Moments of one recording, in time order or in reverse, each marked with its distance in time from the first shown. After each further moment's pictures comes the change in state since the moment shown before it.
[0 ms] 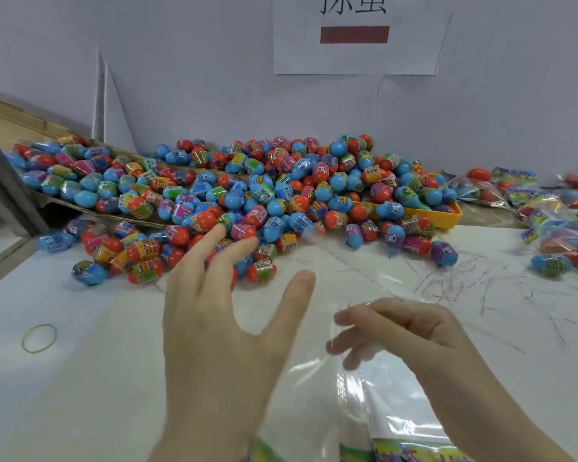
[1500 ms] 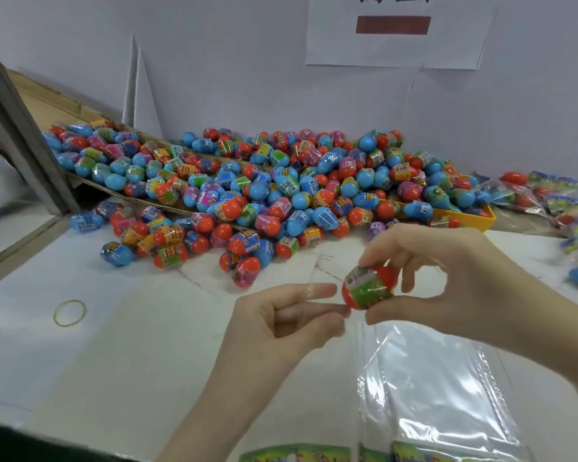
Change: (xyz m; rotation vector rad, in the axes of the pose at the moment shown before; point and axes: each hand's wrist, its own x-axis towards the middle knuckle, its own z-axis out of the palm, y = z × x) left_hand 0.004 -0.021 0.004 -0.674 -0.424 -0.319; right_hand 0.046 -0.037 -0.021 -0.945 -0.295 -0.490
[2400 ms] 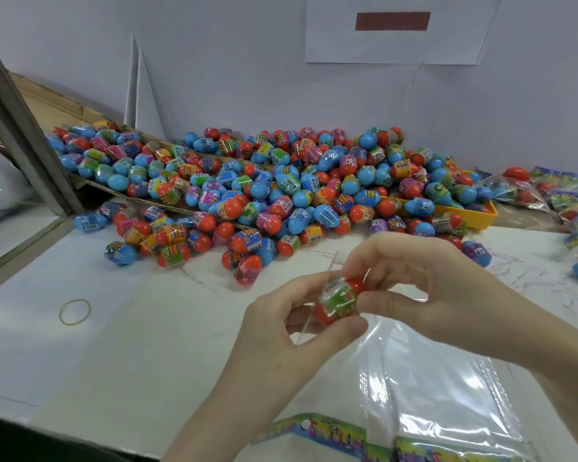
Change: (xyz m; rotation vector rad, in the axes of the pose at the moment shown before) left_hand -0.003 0.000 0.005 0.181 -0.077 0.159; right_hand 0.000 -0.008 0.014 0.275 -0.050 0.134
